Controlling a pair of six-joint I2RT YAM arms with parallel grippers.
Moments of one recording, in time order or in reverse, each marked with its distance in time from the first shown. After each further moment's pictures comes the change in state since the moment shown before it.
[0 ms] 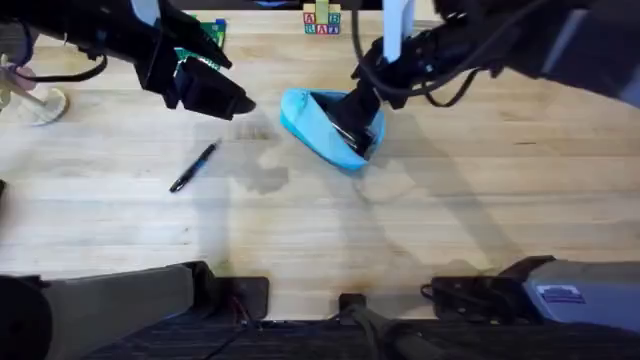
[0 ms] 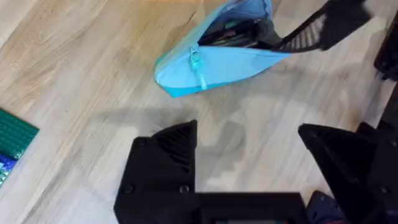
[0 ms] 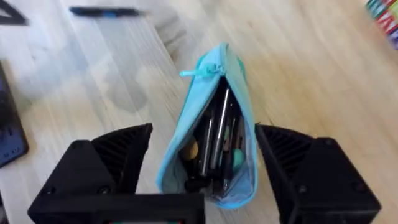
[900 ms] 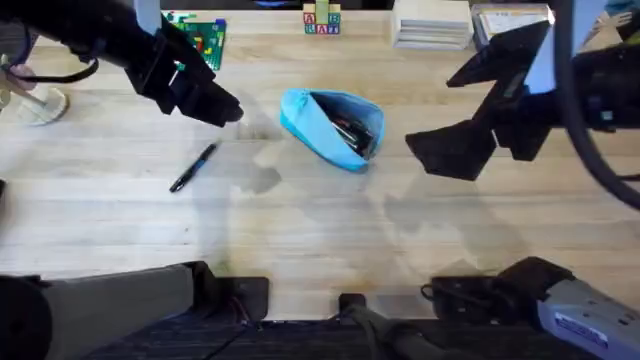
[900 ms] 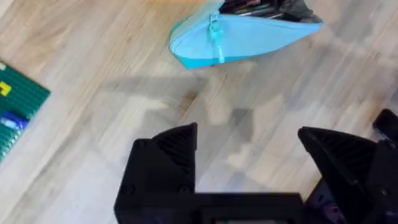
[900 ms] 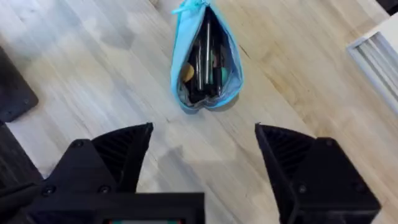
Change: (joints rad) left arm 0.000 0.000 0.000 -0.002 -0.162 -0.051; right arm 0.000 -0.538 0.000 -0.468 0.255 0.034
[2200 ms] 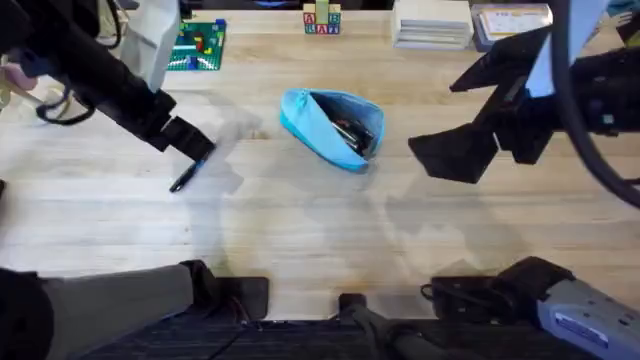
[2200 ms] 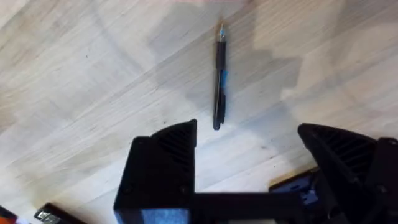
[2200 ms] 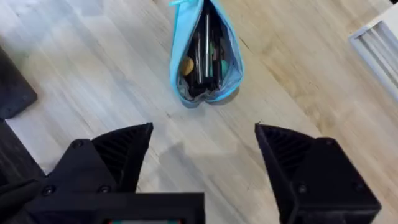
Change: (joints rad) left arm 0.076 0.000 -0.231 0.149 -0.487 -0.199; right arm 0.000 -0.004 0.000 -0.024 0.015 0.013
